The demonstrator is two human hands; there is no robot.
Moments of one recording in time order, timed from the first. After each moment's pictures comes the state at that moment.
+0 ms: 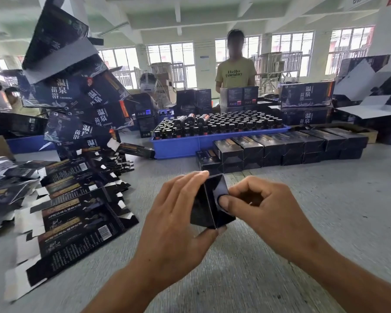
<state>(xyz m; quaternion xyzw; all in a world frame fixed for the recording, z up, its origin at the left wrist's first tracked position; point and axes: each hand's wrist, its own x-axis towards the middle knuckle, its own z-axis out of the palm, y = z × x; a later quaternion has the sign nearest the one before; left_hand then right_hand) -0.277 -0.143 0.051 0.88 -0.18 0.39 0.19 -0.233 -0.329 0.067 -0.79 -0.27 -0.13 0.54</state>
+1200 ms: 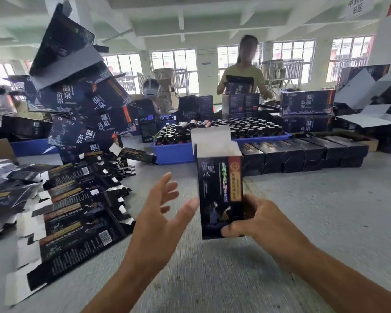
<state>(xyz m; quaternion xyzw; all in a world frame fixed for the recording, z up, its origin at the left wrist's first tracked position) -0.269 -0.126 0.051 0.81 -0.01 0.28 0.51 -0.207 -0.330 0.048 -0.79 -0.20 0.07 0.58</state>
